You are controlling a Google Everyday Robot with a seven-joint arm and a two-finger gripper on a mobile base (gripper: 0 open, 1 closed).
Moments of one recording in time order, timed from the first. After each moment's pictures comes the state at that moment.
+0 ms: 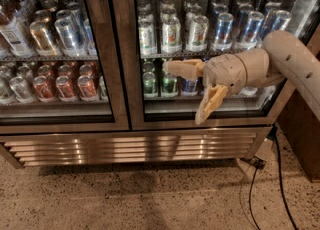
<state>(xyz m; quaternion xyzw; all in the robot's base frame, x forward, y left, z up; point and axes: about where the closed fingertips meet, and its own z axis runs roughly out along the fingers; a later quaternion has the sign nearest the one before) 0.485 -0.049 0.899 -0.59 0.44 0.55 0.40</state>
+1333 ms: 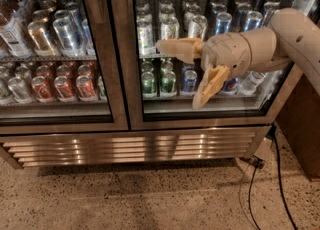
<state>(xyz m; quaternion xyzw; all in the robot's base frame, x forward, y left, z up) 0.468 -0.035 0.965 -0.59 0.42 0.55 0.42</state>
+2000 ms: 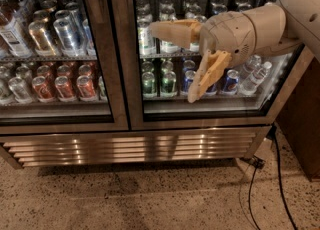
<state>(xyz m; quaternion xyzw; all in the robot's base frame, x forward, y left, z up) 0.448 -0.021 1.008 -0.61 0.41 0.53 0.42</state>
